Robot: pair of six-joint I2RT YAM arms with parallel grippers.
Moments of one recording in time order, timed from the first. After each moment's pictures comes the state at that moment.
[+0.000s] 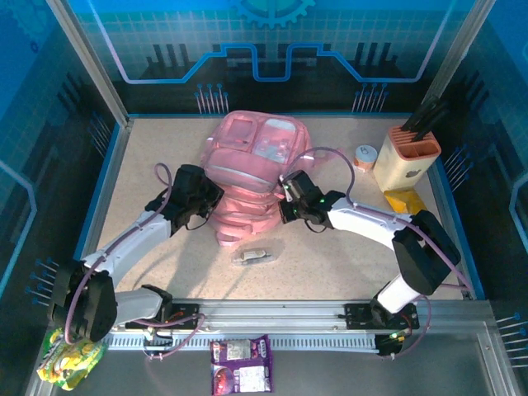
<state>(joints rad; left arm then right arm) -0.31 1.23 0.78 -0.29 0.09 -1.28 0.69 1.58 0.98 -0.32 0.08 0.30</state>
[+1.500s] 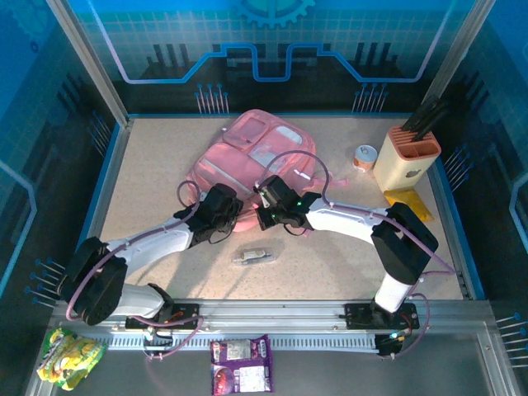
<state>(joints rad) -0.60 1.36 0.71 -0.16 -0.16 -1.67 0.84 1.72 1.11 -0.30 0.03 0.35</state>
